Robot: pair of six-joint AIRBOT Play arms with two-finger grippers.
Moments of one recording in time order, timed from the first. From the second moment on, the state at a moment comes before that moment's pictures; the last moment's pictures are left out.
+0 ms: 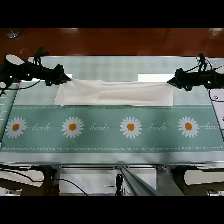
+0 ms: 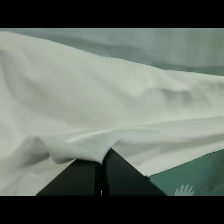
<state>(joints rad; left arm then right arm) 0.13 -1.66 1.38 0.79 -1.11 -1.36 -0.29 -1.59 1.24 -0.77 1.00 1.33</state>
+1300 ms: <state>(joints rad) 0.14 -1.22 1.08 0.85 -1.06 -1.25 -0.41 -1.77 1.26 -0.71 1.21 1.26</state>
